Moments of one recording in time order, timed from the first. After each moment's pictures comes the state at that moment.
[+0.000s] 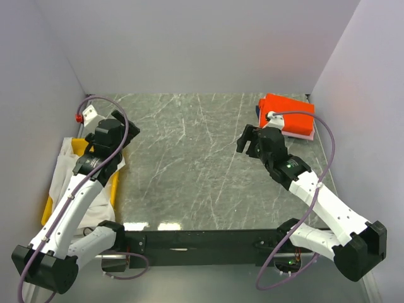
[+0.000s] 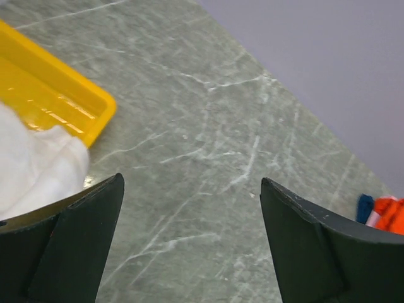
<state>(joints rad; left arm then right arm) -0.29 0.97 0.98 -0.43 -0.50 -0.81 0.51 1.03 0.87 -0.33 0.31 0.54</state>
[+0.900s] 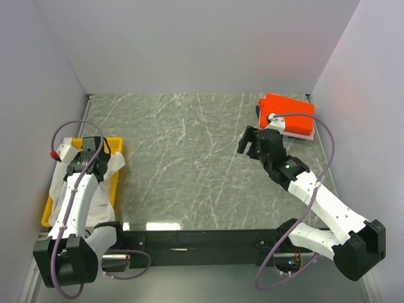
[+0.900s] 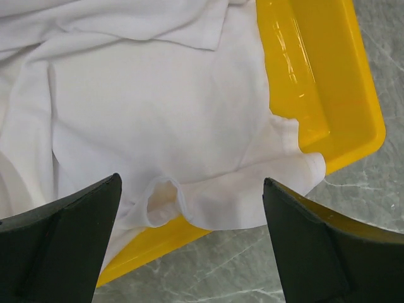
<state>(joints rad) 0.10 1.01 0.81 -0.79 -0.61 -1.03 0.51 1.04 0.84 -0.34 0.38 0.56</state>
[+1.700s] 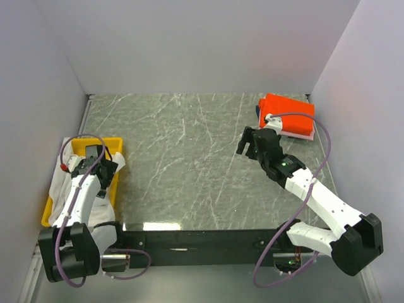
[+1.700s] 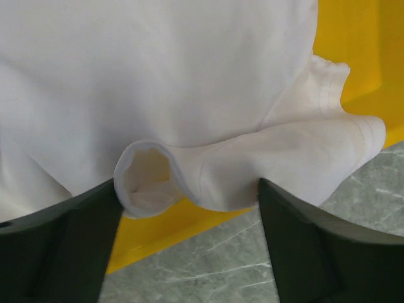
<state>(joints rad) 0.16 1.05 0.65 -0.70 -0.35 -1.09 0.51 1.08 0.84 -0.34 0.39 0.56</state>
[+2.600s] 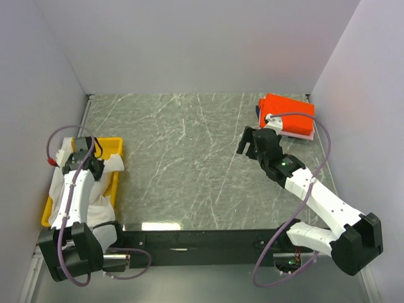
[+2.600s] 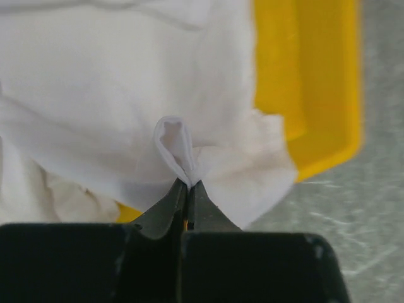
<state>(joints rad) 0.25 1.07 0.76 -0.70 -0.37 -1.09 0.51 1.09 0.84 -0.34 0.41 0.56</state>
